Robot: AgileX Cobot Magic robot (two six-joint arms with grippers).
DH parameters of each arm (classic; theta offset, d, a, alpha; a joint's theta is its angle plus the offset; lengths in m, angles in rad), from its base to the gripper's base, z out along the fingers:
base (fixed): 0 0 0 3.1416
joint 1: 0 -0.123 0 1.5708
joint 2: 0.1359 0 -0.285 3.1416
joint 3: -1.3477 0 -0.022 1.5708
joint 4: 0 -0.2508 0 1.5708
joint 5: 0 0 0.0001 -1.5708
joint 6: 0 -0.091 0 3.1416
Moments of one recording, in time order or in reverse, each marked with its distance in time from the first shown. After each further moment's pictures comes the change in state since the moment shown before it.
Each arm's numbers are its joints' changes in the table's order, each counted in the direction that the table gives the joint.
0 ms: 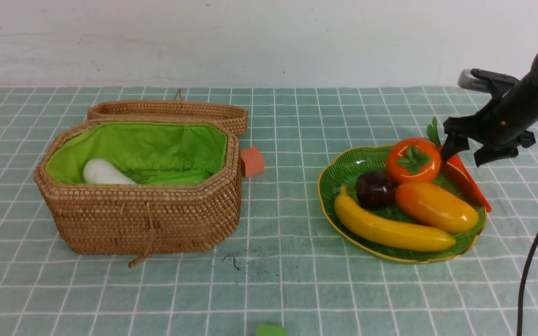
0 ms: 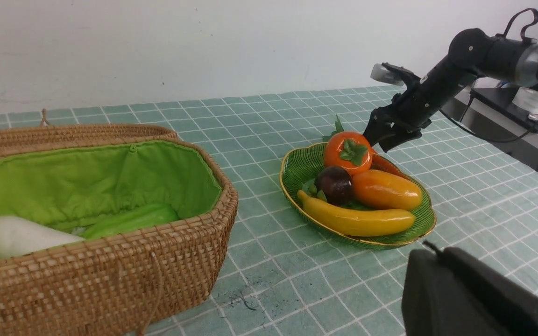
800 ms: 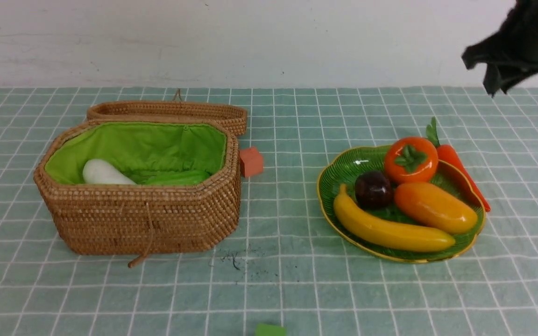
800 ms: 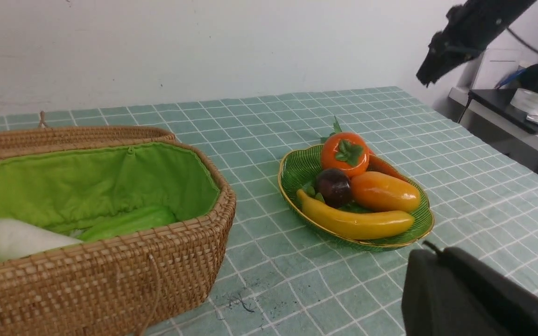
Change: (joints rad) right arm -0.099 -0.316 0.009 0.238 0.280 -0.037; left arm 0.000 0.000 0.000 0.000 -0.003 -0.001
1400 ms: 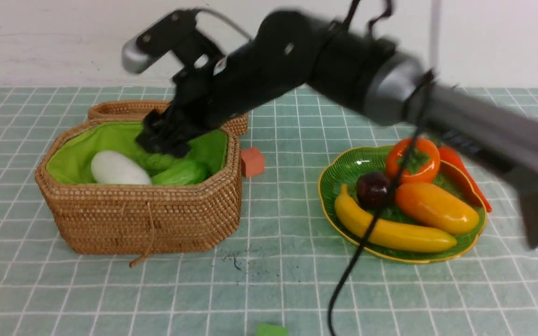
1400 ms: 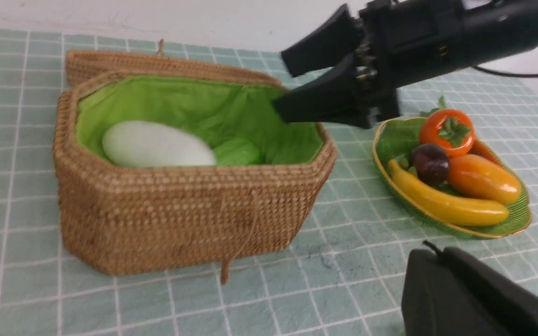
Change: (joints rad) right arm -0.695 0.062 0.020 -0.331 -0.446 0.441; left arm 0.000 0.000 0.000 -0.162 0.169 0.213
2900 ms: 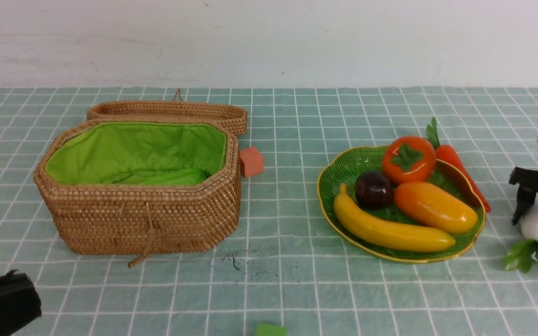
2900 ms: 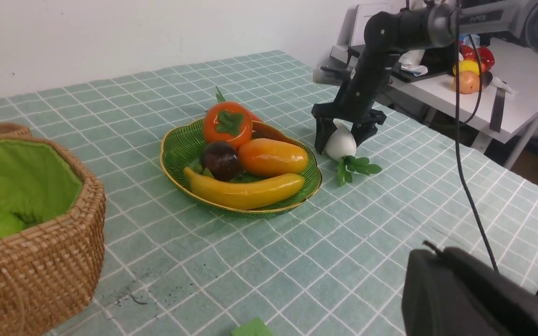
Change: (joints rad) right arm 0.917 0.008 -0.554 0.290 0.128 -0.781; left arm 0.000 0.000 0.000 0.606 -0.205 -0.630
